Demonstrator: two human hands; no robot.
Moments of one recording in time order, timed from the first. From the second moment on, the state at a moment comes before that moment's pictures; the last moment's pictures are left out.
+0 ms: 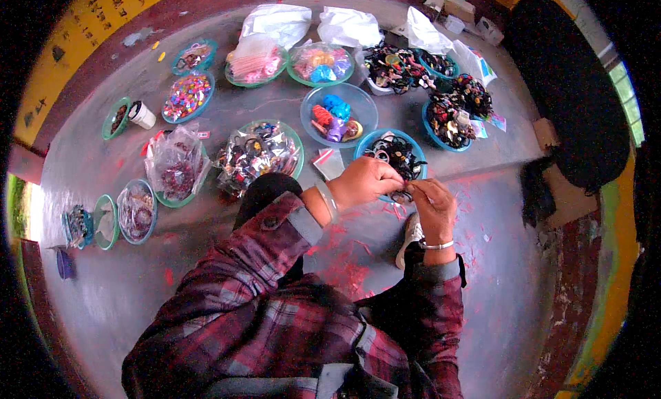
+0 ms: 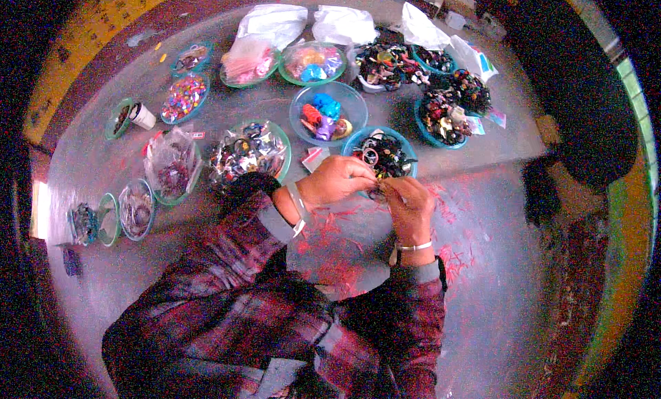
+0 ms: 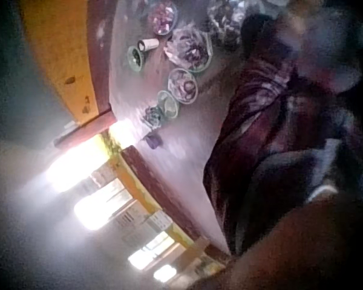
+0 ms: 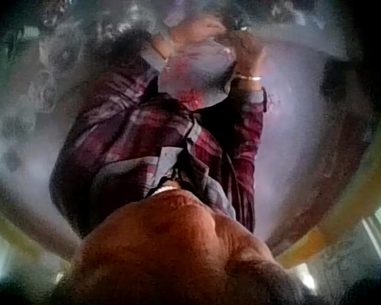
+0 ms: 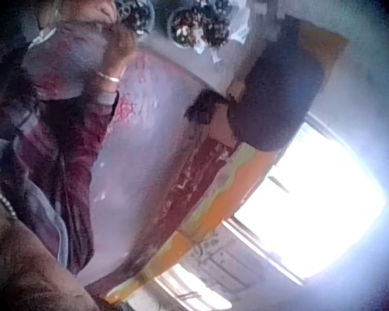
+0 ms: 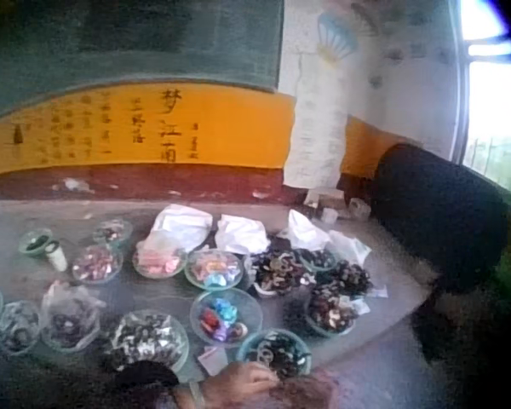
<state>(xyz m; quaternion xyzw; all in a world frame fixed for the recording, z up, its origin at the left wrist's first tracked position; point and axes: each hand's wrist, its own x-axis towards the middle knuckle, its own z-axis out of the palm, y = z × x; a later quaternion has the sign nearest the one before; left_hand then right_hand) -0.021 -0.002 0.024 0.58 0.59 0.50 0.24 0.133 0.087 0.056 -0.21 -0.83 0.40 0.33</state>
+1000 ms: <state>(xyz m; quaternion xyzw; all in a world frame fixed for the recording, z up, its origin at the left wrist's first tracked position) -0.017 0.003 0.017 0.37 0.47 0.63 0.49 0.132 0.096 0.031 -0.35 -0.49 0.73 0.32</state>
